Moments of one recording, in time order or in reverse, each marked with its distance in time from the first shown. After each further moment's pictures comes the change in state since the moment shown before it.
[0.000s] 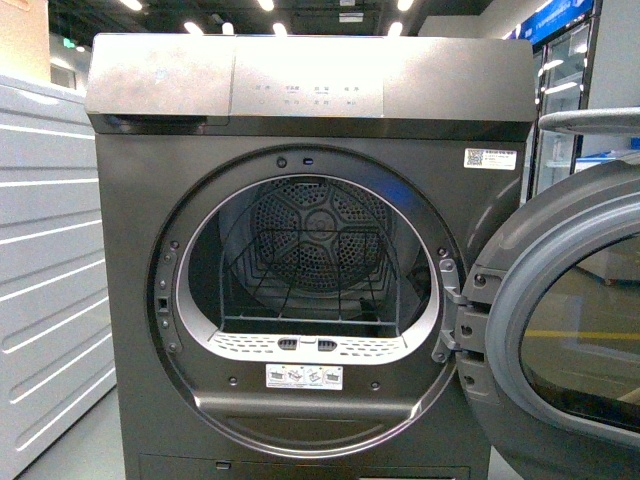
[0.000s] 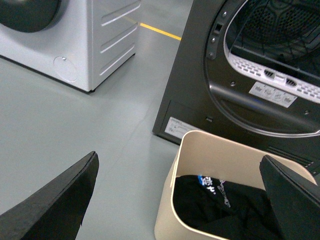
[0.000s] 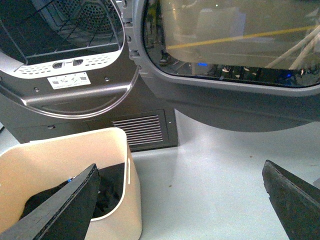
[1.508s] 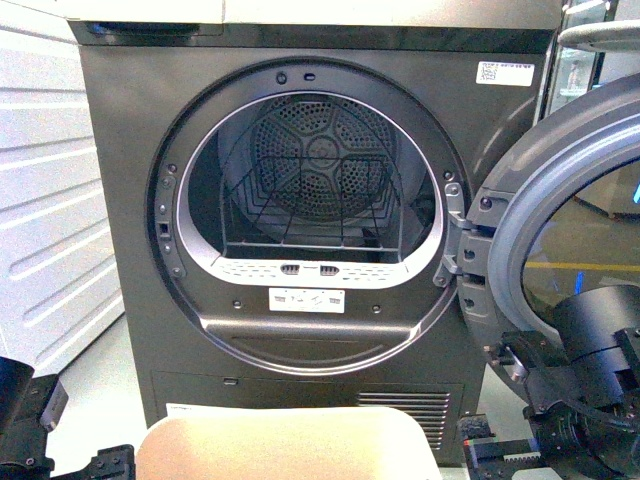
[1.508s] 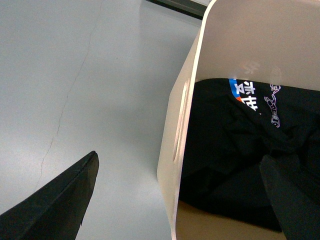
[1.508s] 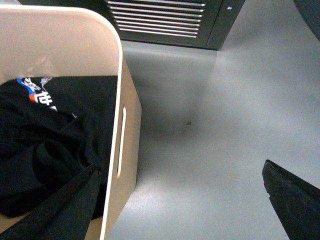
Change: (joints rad) left arm 0.093 1.825 0.675 0.523 0.277 0.042; right arm 0.129 1.939 1.019 0.237 -0.047 -0.155
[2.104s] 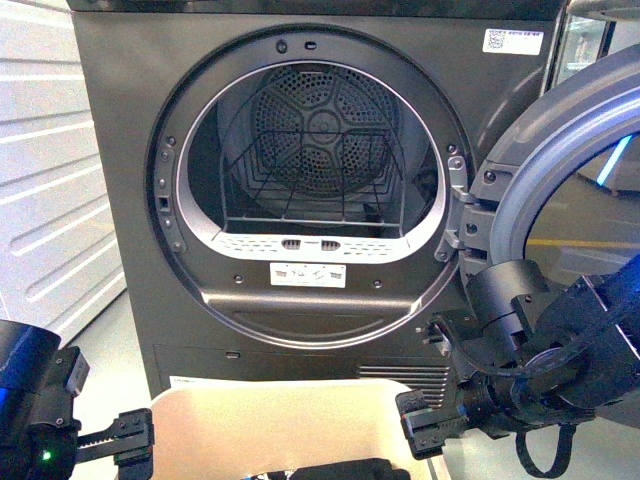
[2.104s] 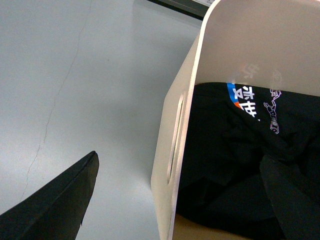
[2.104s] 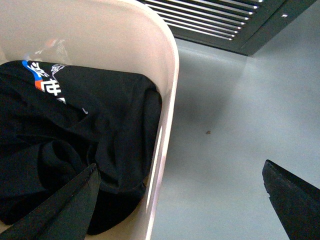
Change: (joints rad) left arm 0.006 0.099 0.114 -0.031 0.030 -0.007; right arm 0.094 0.171 0.232 -0.125 0.035 -0.033
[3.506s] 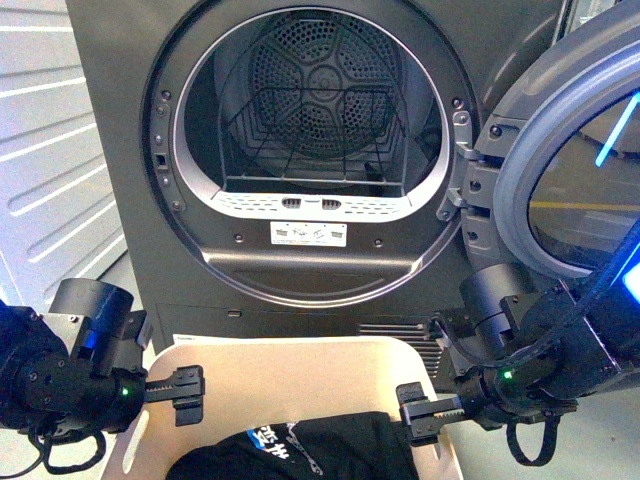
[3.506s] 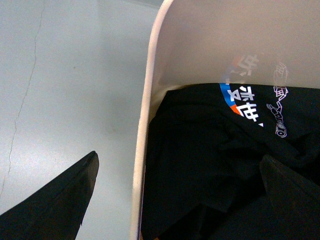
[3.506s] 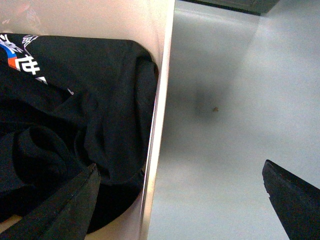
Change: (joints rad) left arm -0.034 0.241 0.321 -0.139 0.033 0.056; right arm -0.006 0.114 0.027 0.006 0.010 0.054
